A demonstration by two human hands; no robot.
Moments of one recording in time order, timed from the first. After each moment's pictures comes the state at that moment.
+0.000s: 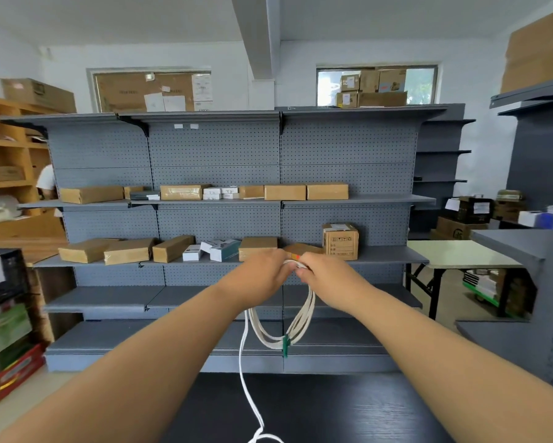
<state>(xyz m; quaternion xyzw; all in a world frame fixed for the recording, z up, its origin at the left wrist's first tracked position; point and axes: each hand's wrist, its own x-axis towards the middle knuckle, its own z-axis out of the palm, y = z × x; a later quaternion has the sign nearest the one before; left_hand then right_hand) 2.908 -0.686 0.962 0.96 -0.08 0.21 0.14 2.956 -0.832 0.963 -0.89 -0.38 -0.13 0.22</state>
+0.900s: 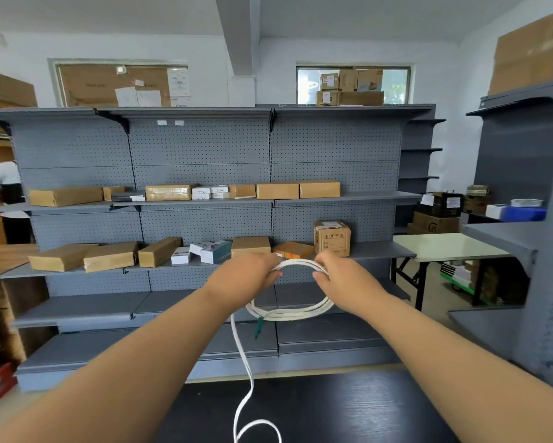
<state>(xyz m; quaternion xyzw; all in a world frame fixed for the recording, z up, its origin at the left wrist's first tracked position) 2.903 -0.602 0.964 0.97 -0.12 0.22 0.00 2.958 -0.787 0.949 -0.93 -0.27 -0.15 0.21</state>
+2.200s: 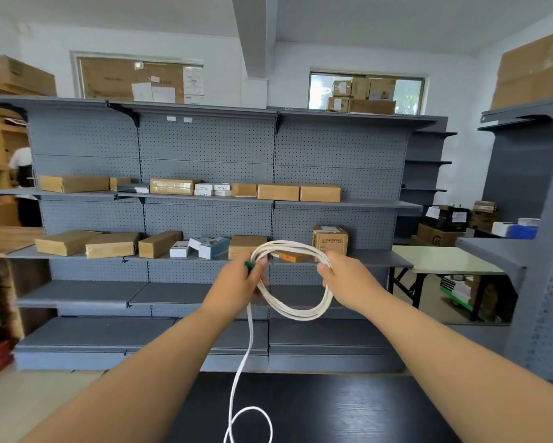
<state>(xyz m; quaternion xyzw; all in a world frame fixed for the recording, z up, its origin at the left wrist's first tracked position) 2.896 -0.644 0.929 0.85 -0.01 0.29 0.44 2.957 -0.831 0.957 -0.93 -0.26 -0.11 0.25</state>
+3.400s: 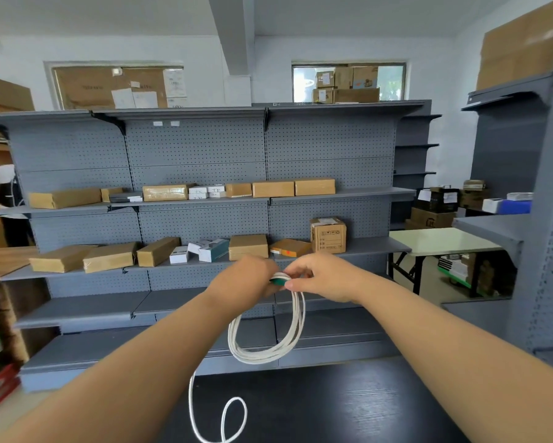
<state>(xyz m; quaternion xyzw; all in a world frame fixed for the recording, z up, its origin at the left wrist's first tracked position) 2.891 -0.630 0.959 0.98 -0.09 0.16 -0.02 2.939 -0.793 0.965 -0.87 -0.43 -0.01 0.26</state>
